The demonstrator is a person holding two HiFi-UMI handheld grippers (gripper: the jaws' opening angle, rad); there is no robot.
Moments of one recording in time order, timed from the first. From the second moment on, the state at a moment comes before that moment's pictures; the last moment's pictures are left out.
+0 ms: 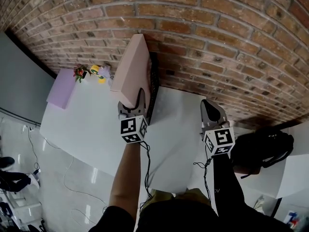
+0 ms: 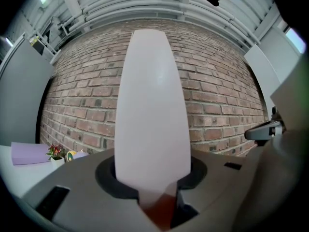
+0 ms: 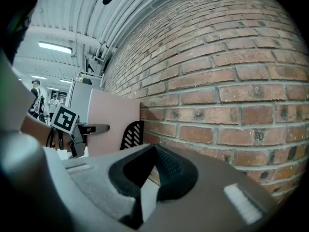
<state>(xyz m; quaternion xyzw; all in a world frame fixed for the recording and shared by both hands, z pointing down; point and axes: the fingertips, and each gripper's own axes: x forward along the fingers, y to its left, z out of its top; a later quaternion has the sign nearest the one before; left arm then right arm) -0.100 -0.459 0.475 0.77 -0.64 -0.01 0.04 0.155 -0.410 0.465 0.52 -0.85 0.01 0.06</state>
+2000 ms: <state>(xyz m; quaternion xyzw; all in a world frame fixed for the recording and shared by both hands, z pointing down) -0.083 -0.452 0.558 0.77 -0.62 0.11 0.07 0.145 -0.401 0.481 0.53 -0.85 0.03 0.06</state>
